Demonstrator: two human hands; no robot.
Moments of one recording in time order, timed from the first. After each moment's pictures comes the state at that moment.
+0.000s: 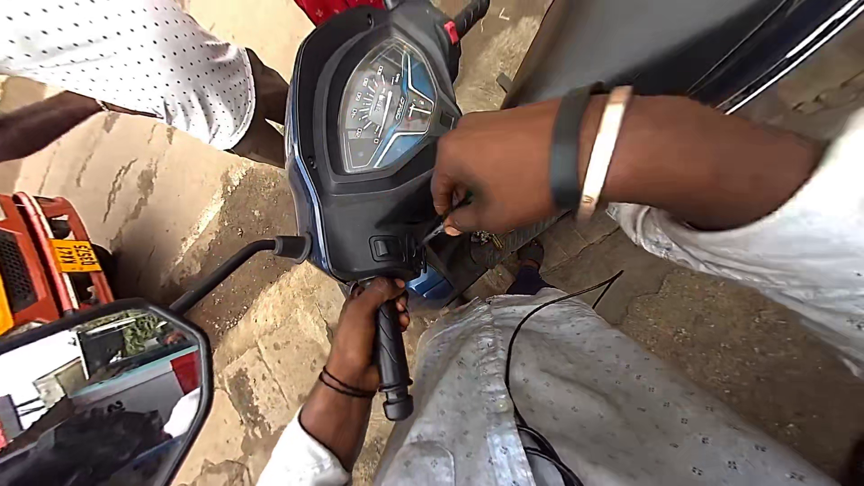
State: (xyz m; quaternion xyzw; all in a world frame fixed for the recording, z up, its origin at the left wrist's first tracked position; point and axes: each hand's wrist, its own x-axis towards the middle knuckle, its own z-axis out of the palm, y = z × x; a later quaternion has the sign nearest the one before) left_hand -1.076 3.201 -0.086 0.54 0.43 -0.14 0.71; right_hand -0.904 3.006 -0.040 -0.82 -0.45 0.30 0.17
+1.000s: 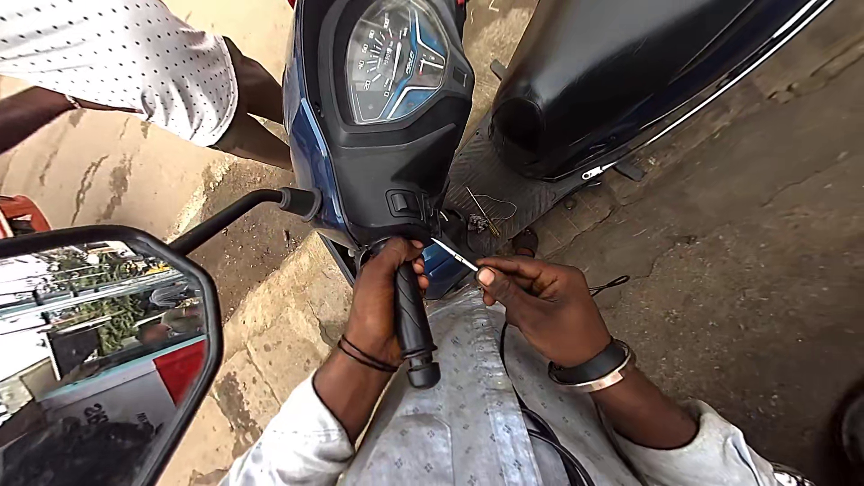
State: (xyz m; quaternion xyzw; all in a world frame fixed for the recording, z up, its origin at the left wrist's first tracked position) left_hand -1.080 3.200 -0.089 0.51 0.41 -0.14 0.74; right_hand -1.119 3.022 -0.143 -0.69 0.08 0.15 0.71
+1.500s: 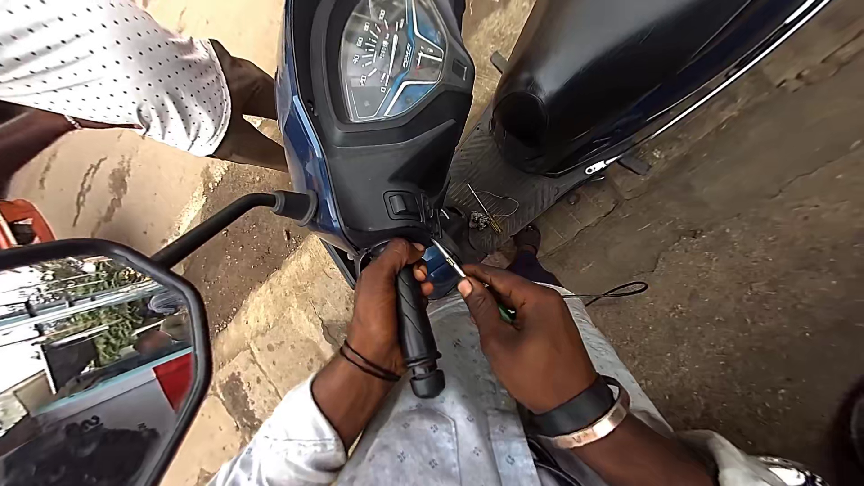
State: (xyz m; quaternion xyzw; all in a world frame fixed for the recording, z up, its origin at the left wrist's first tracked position) left_hand -1.077 3.199 -0.083 0.52 0.42 -0.16 0.72; right_hand -1.127 3.059 -0.105 -0.82 0.11 0.15 0.54
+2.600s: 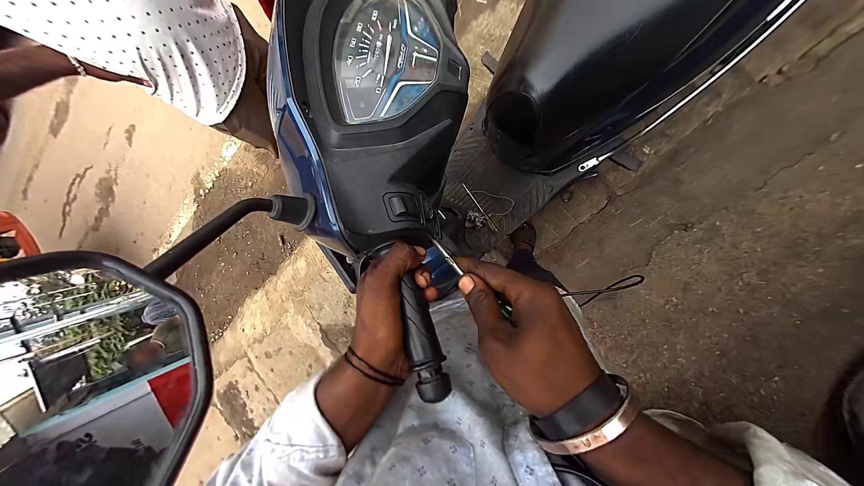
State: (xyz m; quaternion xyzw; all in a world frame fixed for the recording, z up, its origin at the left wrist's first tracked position) left_hand -1.076 3.197 -0.086 0.52 0.41 -0.15 0.73; right_hand -1.117 3.065 -0.089 -0.82 0.13 0.19 0.52
